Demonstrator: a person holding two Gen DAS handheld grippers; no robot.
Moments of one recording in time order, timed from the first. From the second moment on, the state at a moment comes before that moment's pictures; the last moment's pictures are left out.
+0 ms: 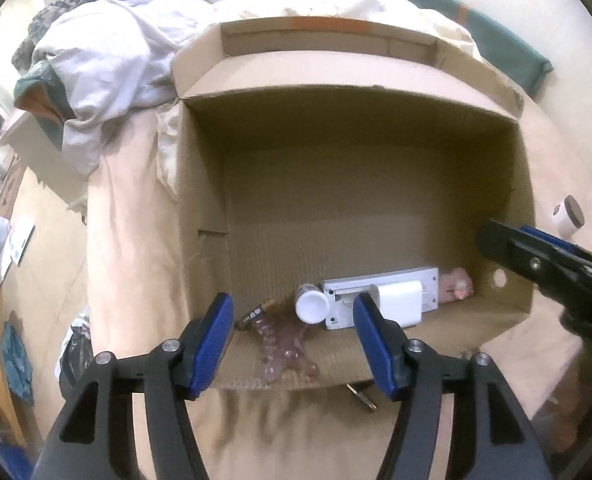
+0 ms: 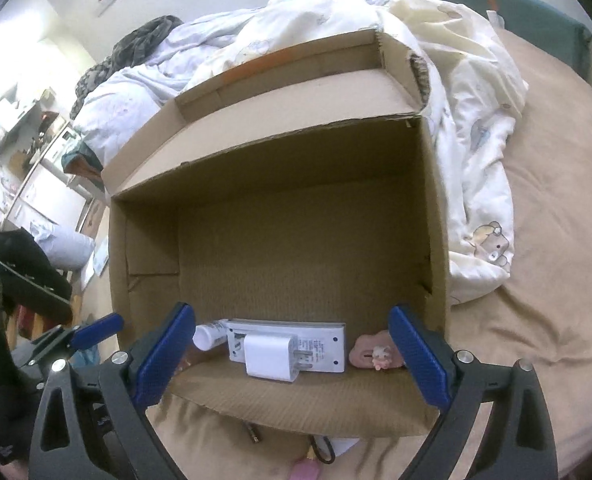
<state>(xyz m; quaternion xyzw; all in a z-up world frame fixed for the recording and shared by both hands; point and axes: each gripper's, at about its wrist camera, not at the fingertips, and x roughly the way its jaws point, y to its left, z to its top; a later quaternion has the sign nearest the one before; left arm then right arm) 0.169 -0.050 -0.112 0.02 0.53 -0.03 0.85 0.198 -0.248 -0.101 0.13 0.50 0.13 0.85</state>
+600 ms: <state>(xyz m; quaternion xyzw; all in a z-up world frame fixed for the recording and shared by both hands) 0.126 -0.025 -0.094 -0.01 0.56 -0.01 0.83 0.164 -0.238 -0.087 0.08 0.49 0.13 0.86</state>
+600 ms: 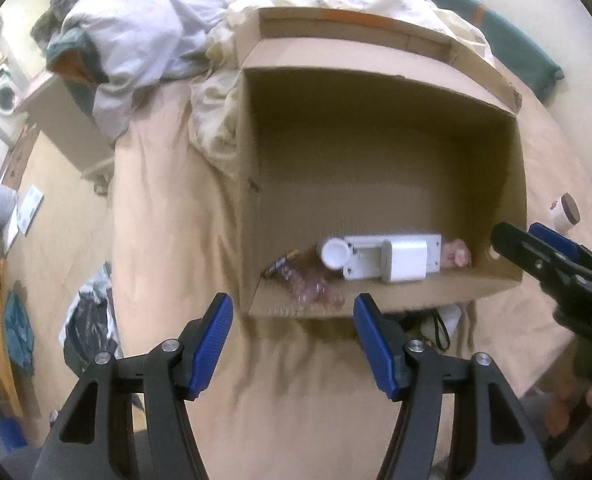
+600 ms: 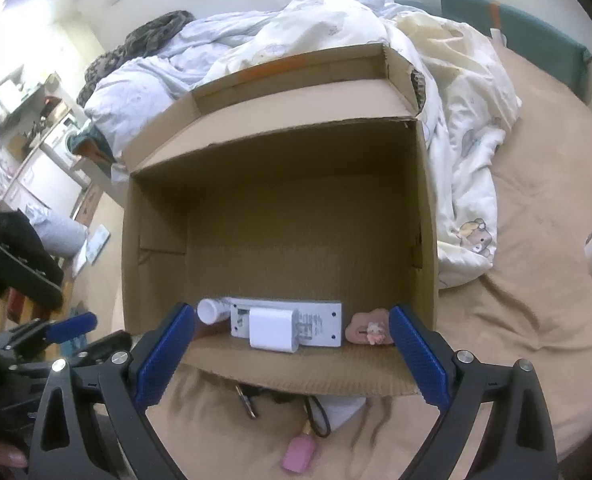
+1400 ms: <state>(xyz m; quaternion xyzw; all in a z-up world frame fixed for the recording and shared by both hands) 0.102 0.003 -0.135 -0.06 0.58 0.00 0.81 0.123 -0.285 -0.151 0.17 0.59 0.11 0.78</state>
